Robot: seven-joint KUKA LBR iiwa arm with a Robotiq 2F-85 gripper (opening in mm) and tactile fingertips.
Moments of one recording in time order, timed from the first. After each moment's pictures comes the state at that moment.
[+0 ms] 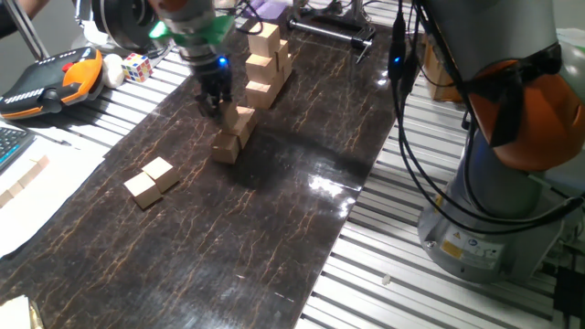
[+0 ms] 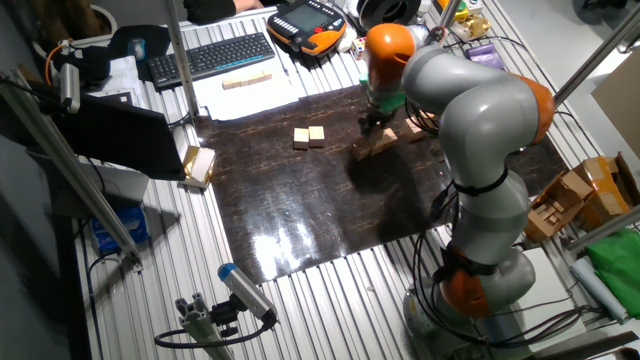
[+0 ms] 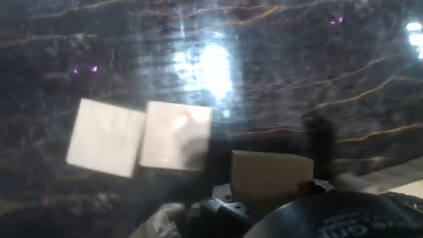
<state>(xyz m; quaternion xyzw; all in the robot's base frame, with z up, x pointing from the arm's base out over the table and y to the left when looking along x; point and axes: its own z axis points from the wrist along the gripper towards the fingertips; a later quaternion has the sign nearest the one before) 0.575 -0.018 0.115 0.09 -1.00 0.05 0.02</state>
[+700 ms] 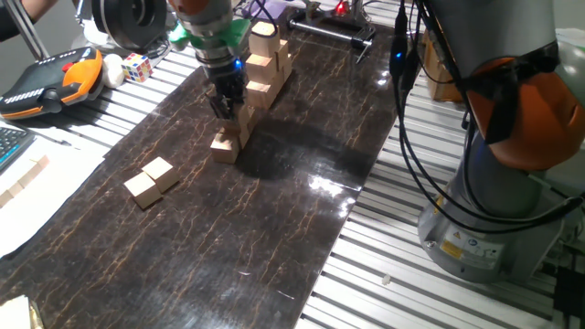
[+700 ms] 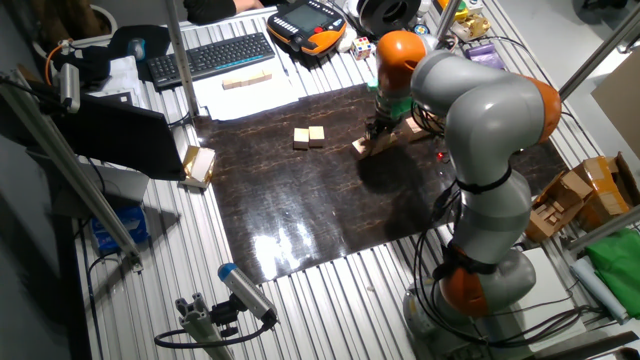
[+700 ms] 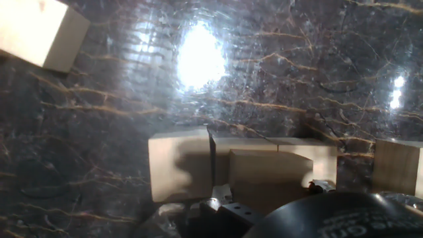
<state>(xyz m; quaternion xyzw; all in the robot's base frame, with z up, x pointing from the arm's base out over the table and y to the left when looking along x) 0.567 -0.035 0.098 0.10 -0.99 0.04 0.02</state>
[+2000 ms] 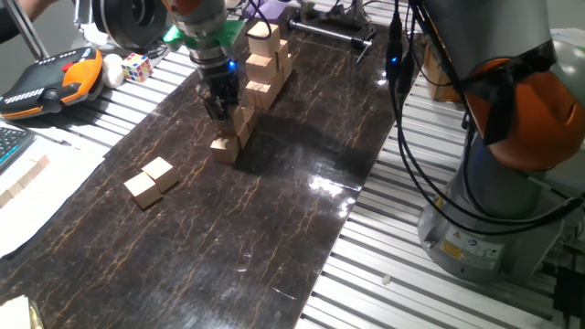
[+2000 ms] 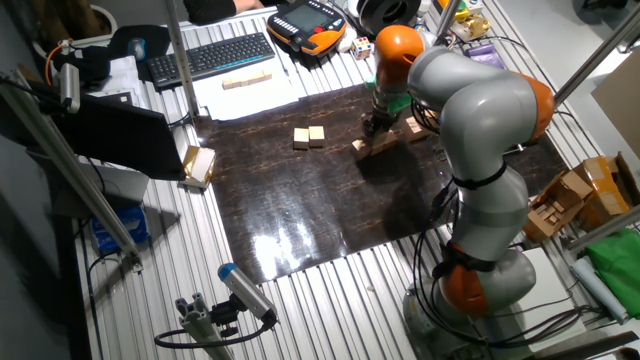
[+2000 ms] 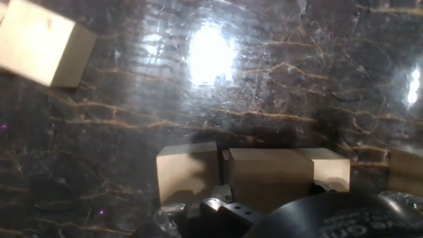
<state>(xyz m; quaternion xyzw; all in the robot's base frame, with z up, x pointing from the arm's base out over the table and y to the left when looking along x) 0.577 -0.027 0.094 0.07 -1.00 0.02 0.04</state>
